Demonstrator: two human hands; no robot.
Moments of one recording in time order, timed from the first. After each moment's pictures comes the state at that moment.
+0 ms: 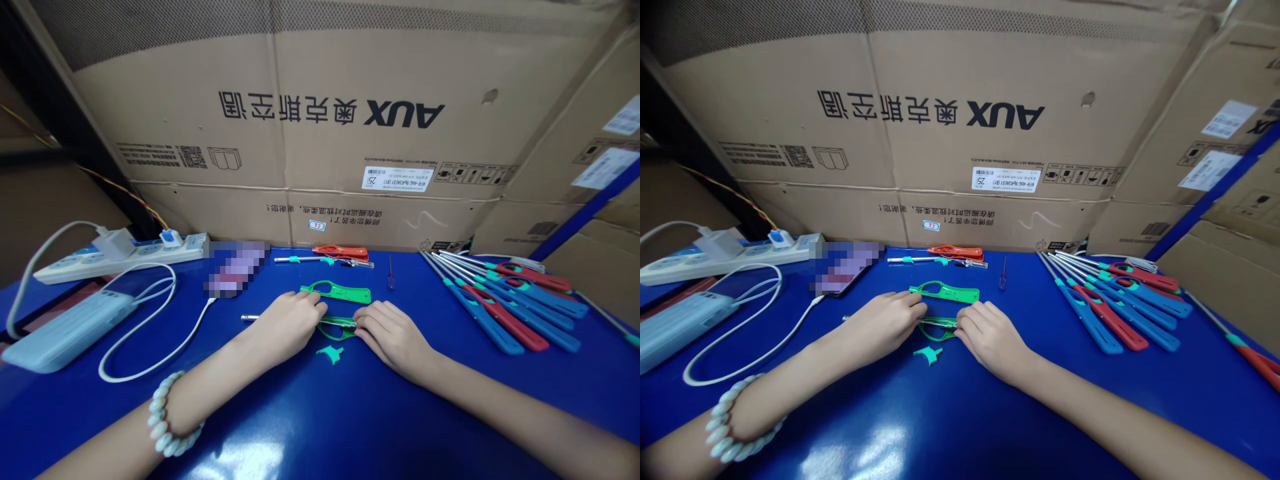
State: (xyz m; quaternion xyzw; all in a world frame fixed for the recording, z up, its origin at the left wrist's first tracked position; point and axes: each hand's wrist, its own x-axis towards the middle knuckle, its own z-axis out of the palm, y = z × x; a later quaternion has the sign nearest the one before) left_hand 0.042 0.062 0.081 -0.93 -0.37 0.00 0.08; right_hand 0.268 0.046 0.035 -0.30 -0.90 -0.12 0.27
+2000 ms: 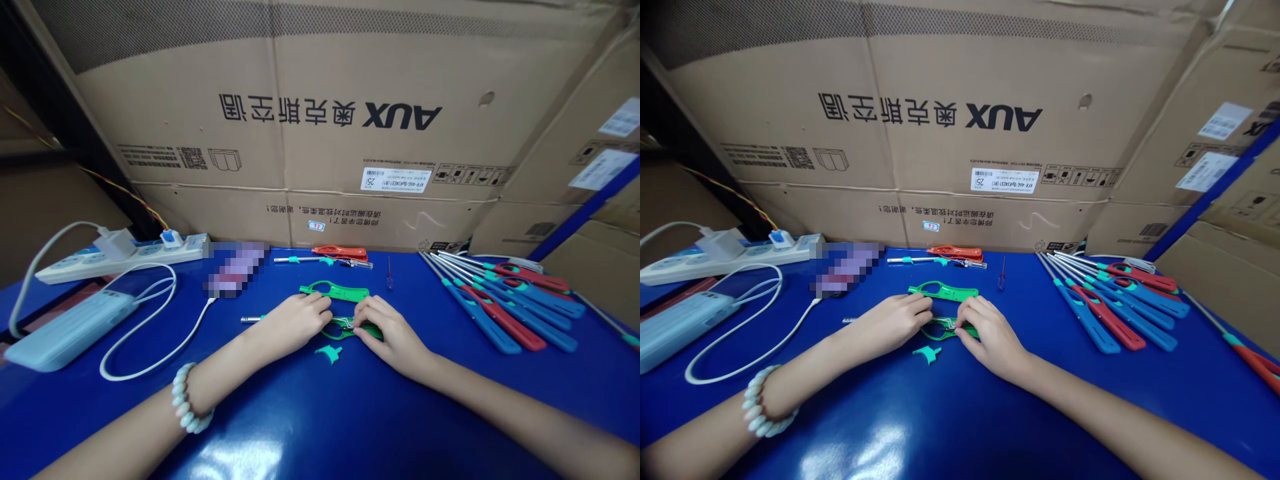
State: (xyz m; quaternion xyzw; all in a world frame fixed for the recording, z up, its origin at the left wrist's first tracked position) left_hand 0.044 0.074 0.065 -0.96 -0.25 -0.05 0.12; right_hand 0.266 0.046 0.037 -0.37 -0.87 0.12 0.32
